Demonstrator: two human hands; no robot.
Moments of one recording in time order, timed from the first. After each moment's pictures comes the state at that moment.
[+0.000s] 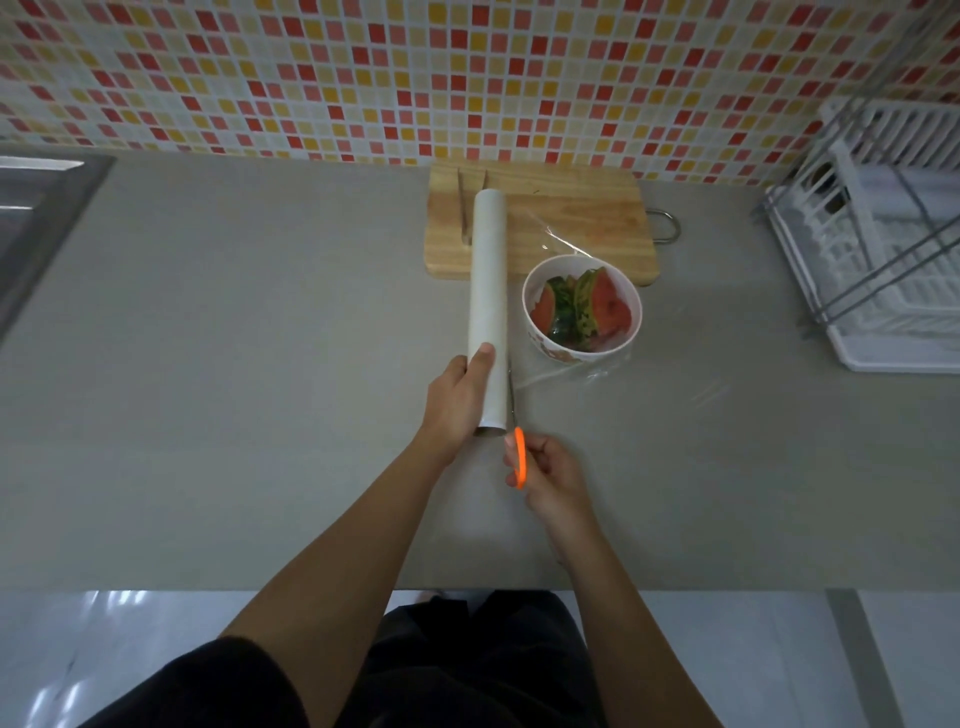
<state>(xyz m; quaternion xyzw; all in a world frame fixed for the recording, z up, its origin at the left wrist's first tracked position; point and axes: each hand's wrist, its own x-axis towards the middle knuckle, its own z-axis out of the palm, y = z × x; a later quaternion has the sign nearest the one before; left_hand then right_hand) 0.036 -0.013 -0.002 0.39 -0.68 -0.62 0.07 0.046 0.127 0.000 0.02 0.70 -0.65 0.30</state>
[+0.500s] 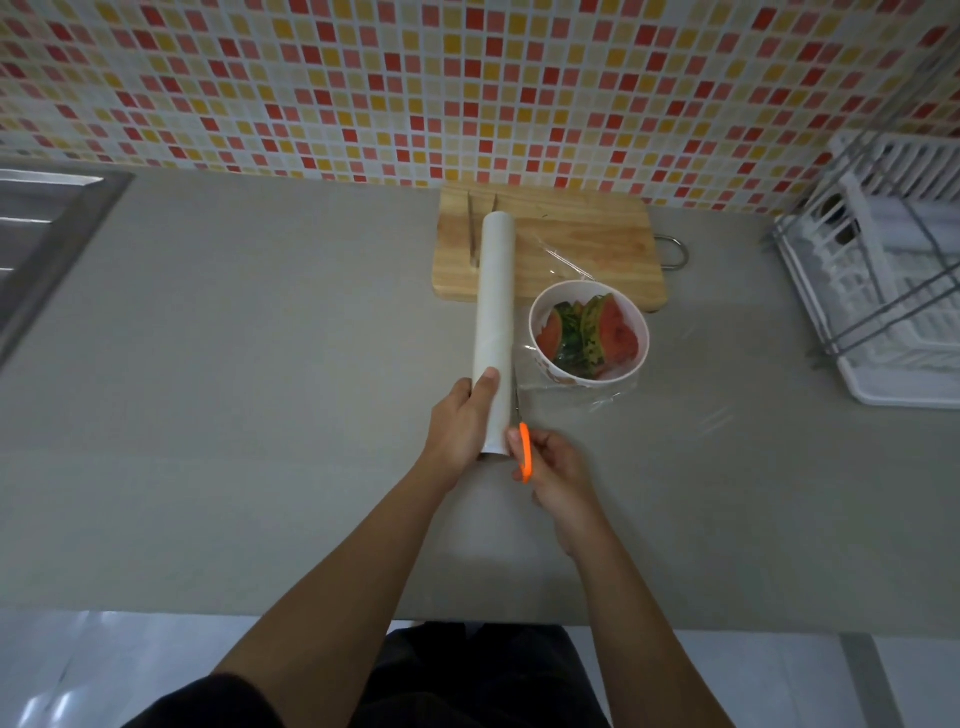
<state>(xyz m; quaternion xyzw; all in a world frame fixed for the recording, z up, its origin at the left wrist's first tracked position) 0.034 -0.014 -0.001 0.40 -0.66 -0.63 0.07 0.015 0.115 0.007 0.00 0.72 -0.62 0.32</state>
